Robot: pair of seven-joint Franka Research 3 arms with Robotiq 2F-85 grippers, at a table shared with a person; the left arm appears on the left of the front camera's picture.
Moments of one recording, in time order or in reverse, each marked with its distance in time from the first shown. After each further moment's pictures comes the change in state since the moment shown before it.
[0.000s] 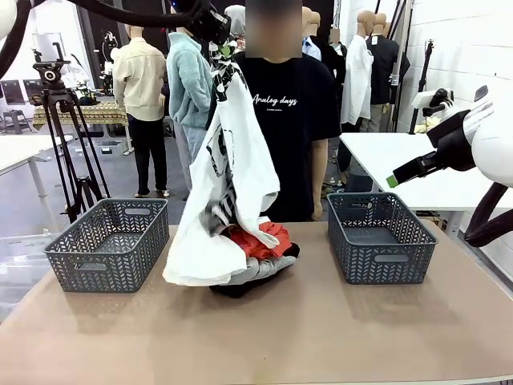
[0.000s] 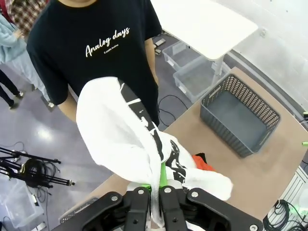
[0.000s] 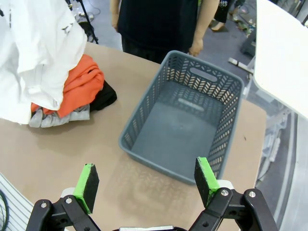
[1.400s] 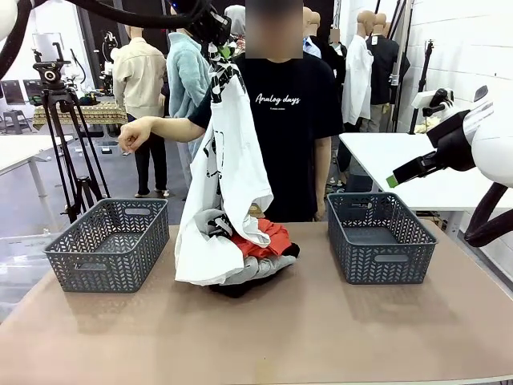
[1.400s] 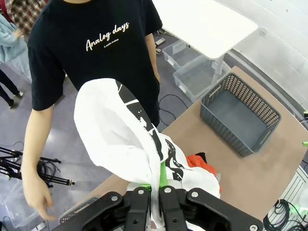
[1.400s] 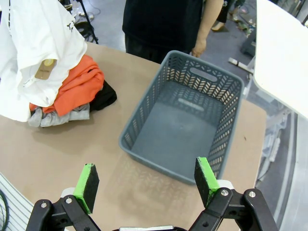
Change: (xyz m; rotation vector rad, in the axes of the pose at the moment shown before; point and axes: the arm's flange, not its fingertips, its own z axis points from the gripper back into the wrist) left arm 0.000 0.000 -0.001 0.000 0.002 0.000; right arm 0.000 0.000 0.000 0.000 0.000 0.000
